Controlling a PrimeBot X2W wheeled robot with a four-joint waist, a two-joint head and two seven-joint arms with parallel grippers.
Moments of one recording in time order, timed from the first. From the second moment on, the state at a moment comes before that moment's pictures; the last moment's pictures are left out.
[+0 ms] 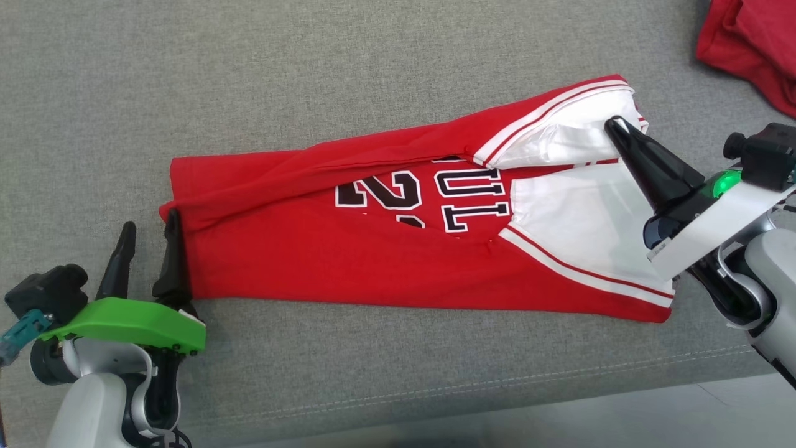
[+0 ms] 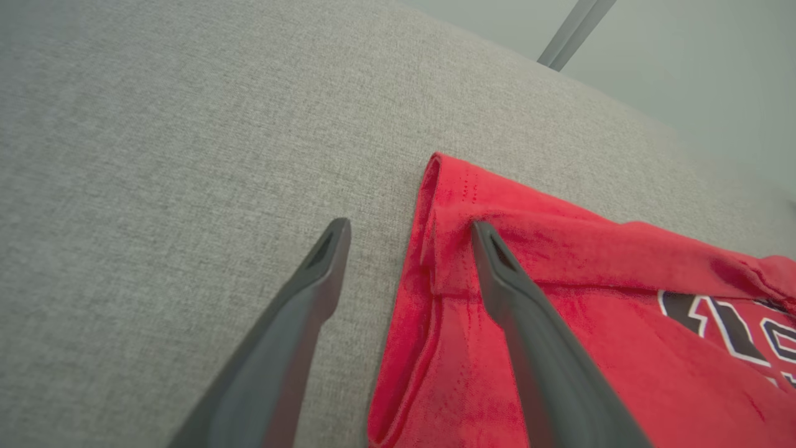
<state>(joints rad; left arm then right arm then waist) -0.16 0.14 -0.12 0.08 -0.66 0.09 -0.09 -0.51 -0.64 0.74 0.15 0.88 0.12 -0.25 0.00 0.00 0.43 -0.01</state>
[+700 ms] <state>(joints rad) -0.11 0.16 -0.06 -0.03 -0.65 0.11 -0.09 -0.38 -0.64 0.75 0.22 0.62 0.12 -0.25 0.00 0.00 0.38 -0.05</state>
